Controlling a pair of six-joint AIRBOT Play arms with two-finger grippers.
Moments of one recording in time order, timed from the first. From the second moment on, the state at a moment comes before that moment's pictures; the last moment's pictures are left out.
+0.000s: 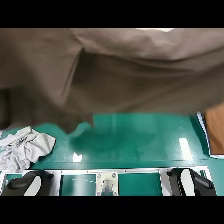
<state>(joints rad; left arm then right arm) 0.16 -0.71 1.86 0.66 -1.07 -1.03 -0.56 -0.56 1.62 -0.77 0.98 1.44</state>
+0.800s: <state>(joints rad) 0.10 -1.35 1.43 0.63 -0.97 -1.09 -0.36 -1.22 1.19 -0.69 0.75 1.25</state>
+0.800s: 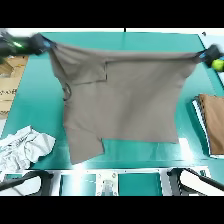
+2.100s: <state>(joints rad) 0.02 -1.67 1.41 0.98 -1.13 -1.18 -0.42 -1.67 1.33 -0.85 1.18 1.20</state>
